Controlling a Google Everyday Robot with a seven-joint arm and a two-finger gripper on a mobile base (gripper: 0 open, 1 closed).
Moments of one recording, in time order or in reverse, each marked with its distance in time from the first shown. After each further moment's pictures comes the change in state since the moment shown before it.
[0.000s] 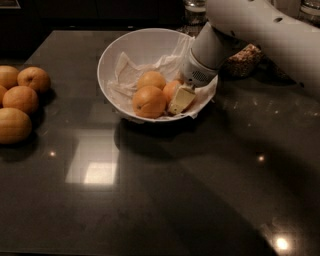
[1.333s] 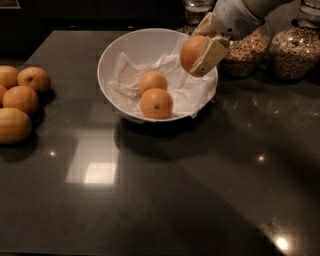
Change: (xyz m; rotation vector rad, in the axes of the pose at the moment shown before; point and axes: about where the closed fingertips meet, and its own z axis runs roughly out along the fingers) arm -0.014 -0.037 -0.127 0.122 -0.173 -0.141
